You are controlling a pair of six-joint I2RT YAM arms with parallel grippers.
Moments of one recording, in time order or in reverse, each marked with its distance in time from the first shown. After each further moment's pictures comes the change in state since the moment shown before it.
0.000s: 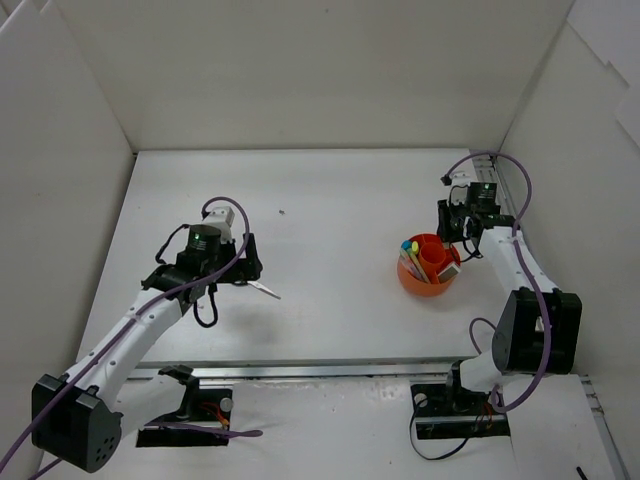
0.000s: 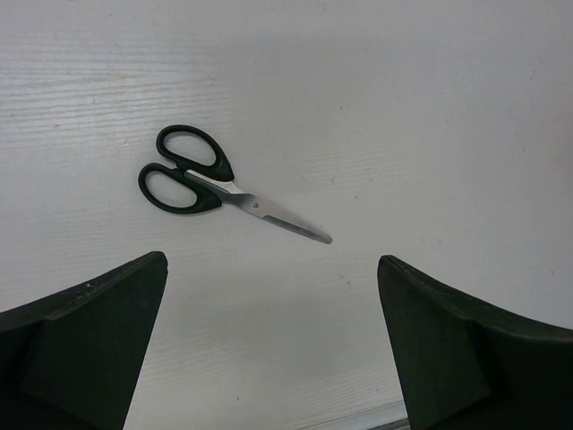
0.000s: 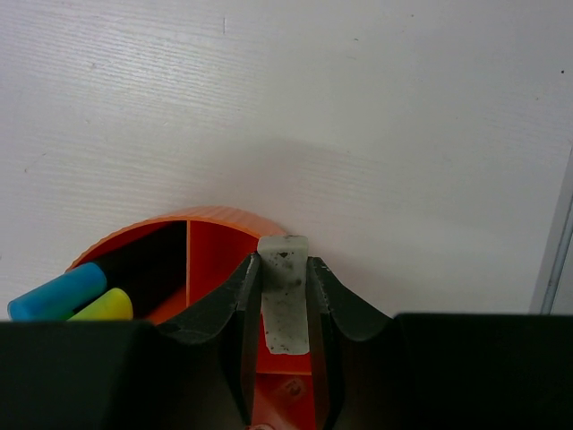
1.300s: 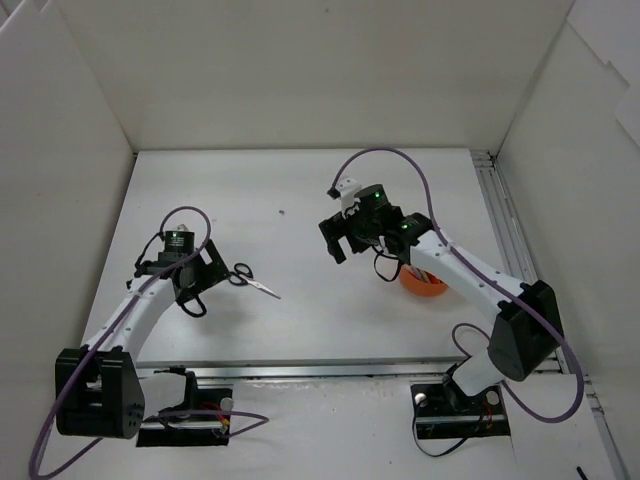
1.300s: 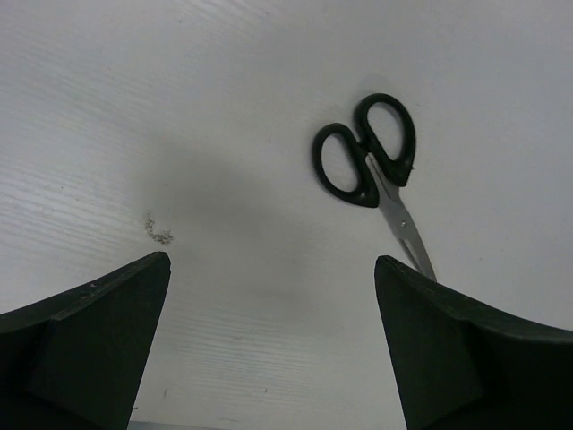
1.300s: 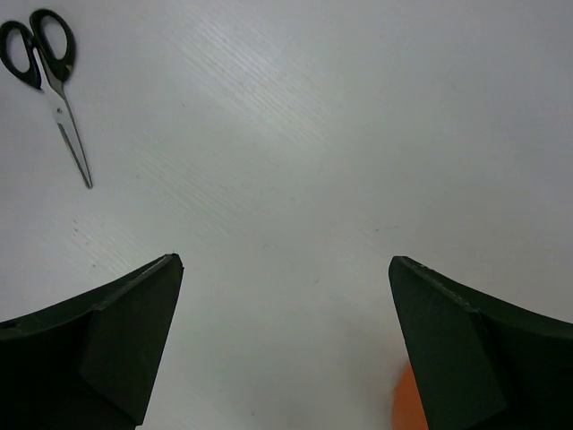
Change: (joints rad) left arm 0.294 0.111 -0.060 -0.086 0.003 -0.203; right arm 0.674 0.000 0.164 -0.027 0.109 0.161
